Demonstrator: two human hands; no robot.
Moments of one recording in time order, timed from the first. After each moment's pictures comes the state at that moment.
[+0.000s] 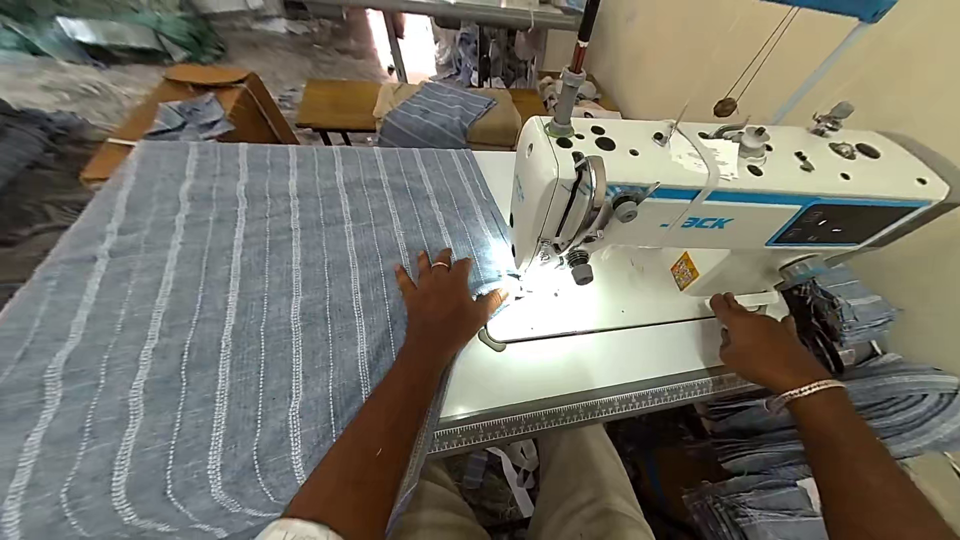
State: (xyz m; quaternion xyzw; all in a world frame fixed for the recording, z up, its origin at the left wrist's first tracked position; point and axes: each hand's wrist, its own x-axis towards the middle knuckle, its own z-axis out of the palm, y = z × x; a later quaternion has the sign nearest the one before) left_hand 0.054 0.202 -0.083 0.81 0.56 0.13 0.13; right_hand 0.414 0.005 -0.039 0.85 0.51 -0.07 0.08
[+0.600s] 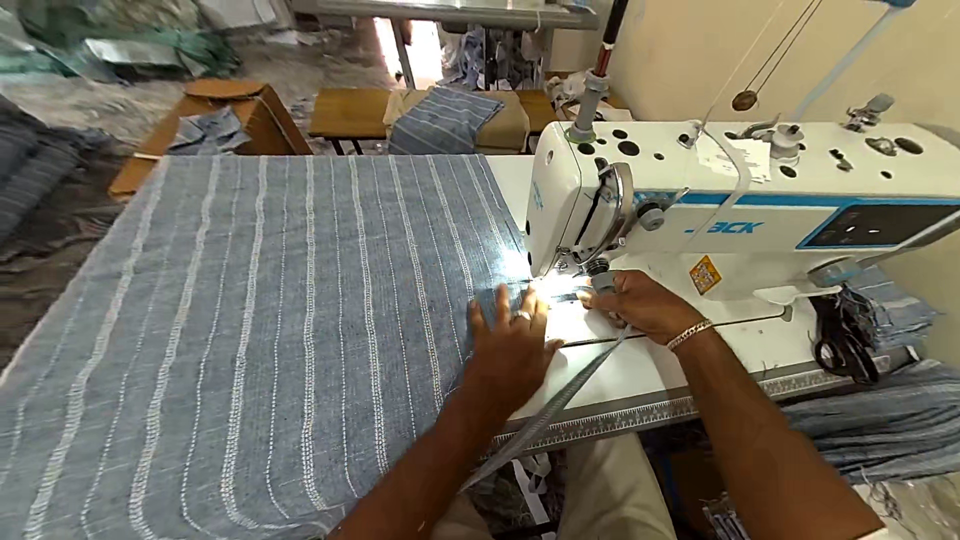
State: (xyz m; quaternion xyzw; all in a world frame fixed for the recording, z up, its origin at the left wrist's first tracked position) left_hand 0.082 0.137 -0.085 0.90 0.41 0.13 0.11; right_hand 0.307 0.123 -0.045 0.69 0.49 -0.44 -0.31
